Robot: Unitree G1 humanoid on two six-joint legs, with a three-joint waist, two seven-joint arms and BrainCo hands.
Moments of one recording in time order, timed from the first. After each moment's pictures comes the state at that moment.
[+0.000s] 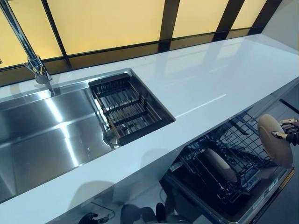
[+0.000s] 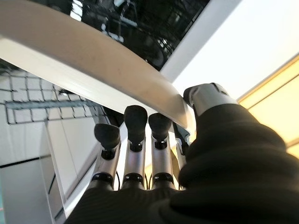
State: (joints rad) left arm 0.11 0.35 -0.17 1.09 0.00 -0.06 0.01; right arm 0.24 -1.07 -0.40 0.11 0.13 0.02 0.36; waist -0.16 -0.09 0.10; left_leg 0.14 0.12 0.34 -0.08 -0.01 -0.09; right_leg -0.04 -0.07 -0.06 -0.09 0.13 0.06
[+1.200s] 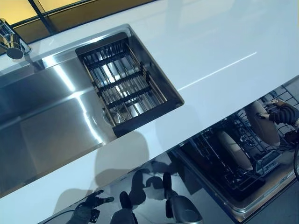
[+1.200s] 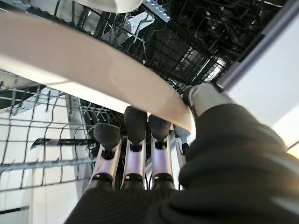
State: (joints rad) left arm -0.01 0.38 -0.24 0.99 0.02 -0.05 0.01; right arm -0.26 -1.09 -0.09 0.34 0.05 0.03 0.34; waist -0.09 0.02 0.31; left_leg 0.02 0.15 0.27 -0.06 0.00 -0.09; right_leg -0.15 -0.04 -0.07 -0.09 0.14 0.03
